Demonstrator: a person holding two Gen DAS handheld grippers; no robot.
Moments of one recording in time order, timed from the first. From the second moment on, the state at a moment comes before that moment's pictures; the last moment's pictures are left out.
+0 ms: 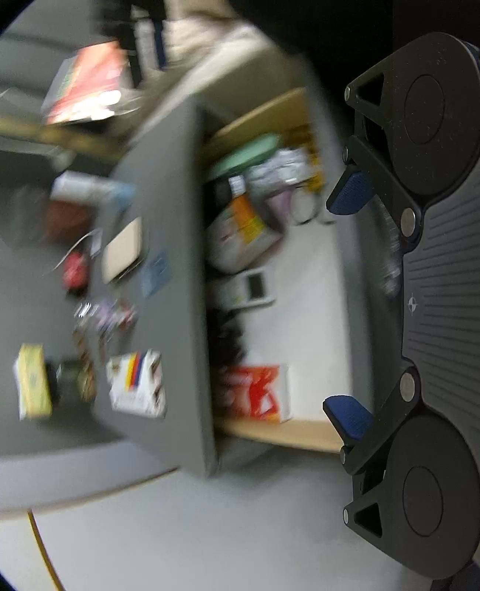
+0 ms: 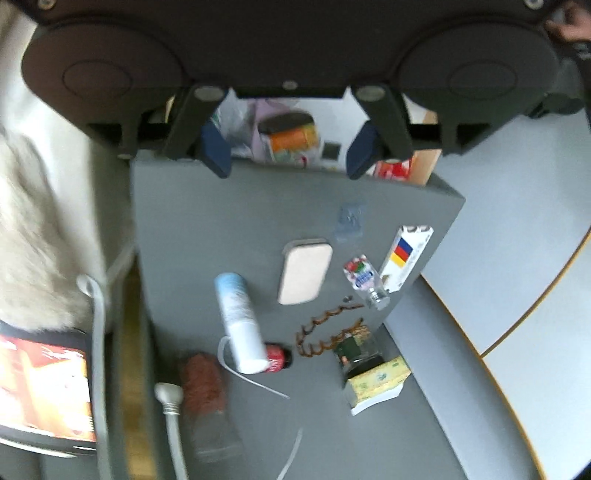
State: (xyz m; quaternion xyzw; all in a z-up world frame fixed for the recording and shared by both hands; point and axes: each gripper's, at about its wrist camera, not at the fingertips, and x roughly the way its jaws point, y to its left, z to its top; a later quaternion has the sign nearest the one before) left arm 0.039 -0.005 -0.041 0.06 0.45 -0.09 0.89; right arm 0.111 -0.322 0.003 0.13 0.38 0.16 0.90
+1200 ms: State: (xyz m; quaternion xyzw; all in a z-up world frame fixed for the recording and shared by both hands) left arm 0.118 -0.082 -0.101 0.07 0.42 0.01 0.90; right arm 0.071 -0.339 0.008 0.16 0.28 0.17 0.93
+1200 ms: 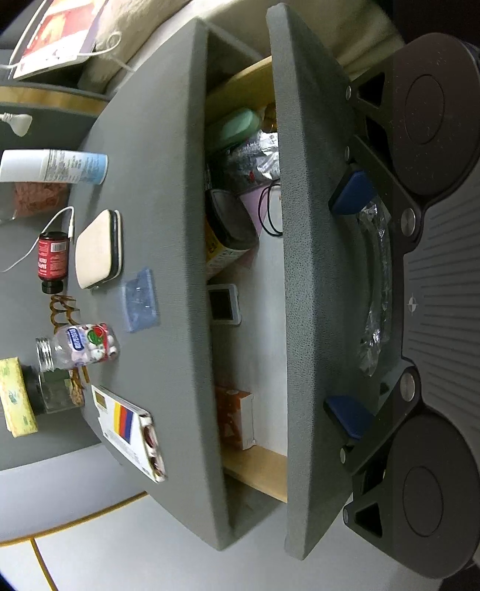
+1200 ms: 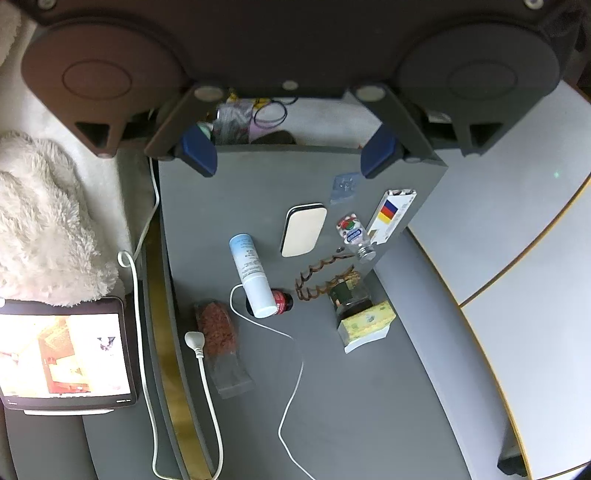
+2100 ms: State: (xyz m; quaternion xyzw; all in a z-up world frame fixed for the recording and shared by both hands) left arm 0.172 -0.097 -0.090 0.07 0.43 0.03 0.90; right arm 0.074 -0.344 0.007 0.17 0.29 0.17 0.93
